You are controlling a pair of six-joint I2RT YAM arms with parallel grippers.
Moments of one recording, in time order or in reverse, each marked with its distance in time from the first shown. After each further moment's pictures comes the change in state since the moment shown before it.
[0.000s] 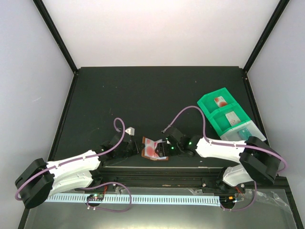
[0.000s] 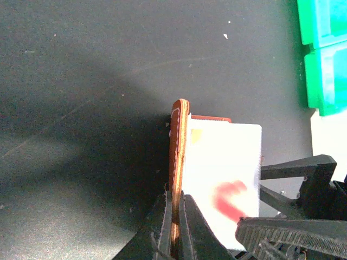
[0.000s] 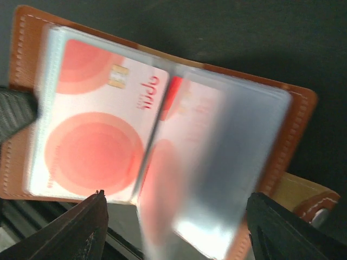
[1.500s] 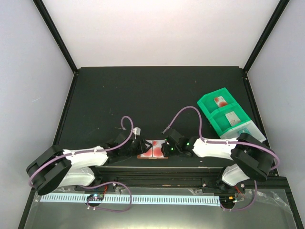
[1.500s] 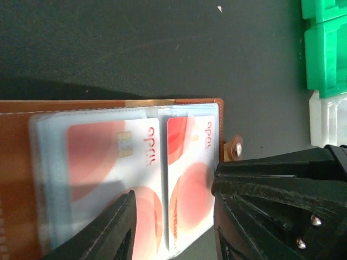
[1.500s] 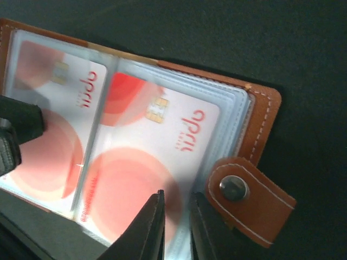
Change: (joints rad) left arm 0.014 0.209 0.005 0.208 0.106 0.040; right arm -0.013 0.057 -0.031 0.055 0.088 -0.079
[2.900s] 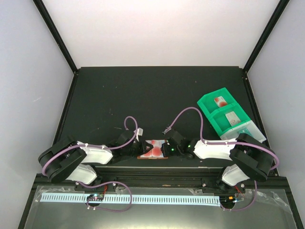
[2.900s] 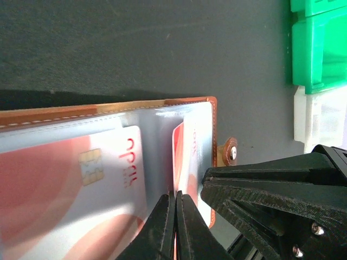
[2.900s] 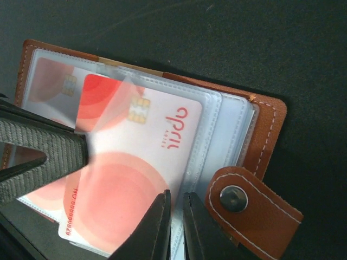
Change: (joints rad) left arm 0.012 0.207 -0.031 0.286 0.081 -0.034; right arm -0.001 0.009 -0.064 0.124 0.006 0.014
